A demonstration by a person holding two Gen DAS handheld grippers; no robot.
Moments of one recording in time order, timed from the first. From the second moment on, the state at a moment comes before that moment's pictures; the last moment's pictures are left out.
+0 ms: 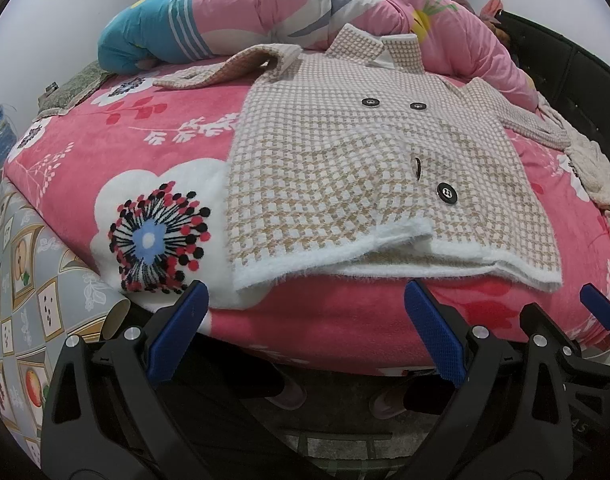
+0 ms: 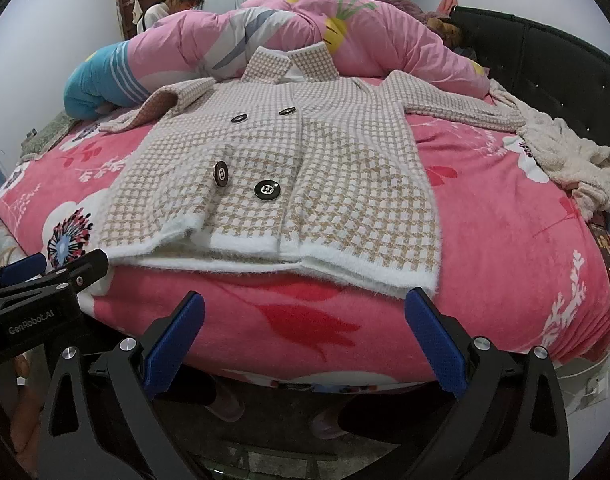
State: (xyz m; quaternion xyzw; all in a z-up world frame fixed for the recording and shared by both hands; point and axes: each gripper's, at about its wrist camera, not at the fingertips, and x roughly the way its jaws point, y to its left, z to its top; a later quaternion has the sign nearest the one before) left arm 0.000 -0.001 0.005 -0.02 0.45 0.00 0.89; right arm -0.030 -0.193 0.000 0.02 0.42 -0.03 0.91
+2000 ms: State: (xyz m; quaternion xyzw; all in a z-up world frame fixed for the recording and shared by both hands) left arm 0.062 0.030 -0.011 0.00 0.44 0.02 0.90; right arm 0.011 -0.257 -0.007 0.07 0.41 -0.10 0.90
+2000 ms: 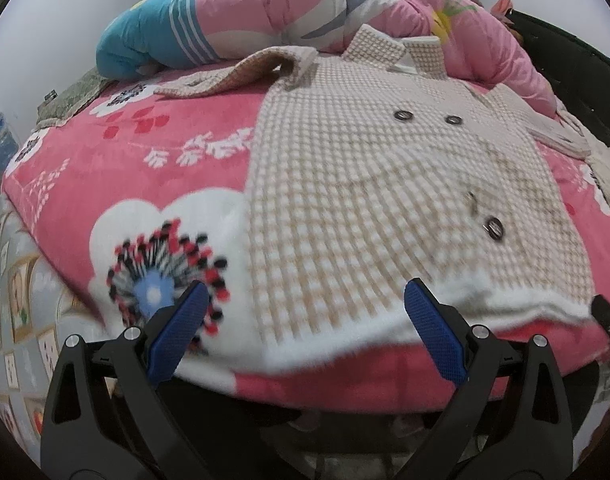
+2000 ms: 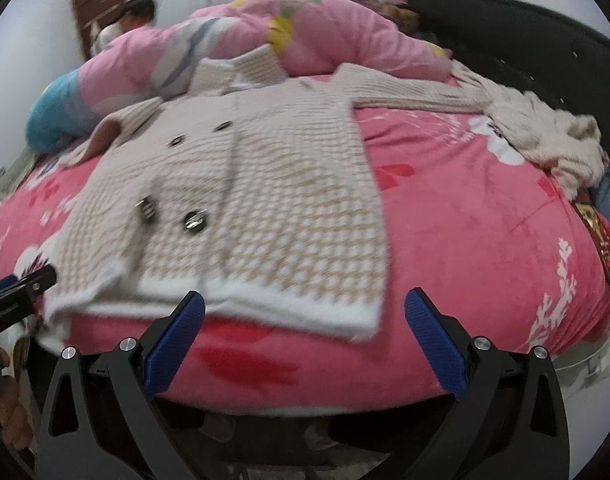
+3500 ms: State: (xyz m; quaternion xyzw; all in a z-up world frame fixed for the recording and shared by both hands) left arm 0.108 0.091 -0.061 -0.08 0.43 -0.11 0.89; right arm 0.098 -0.370 -0.068 0.25 0.45 0.09 0.85
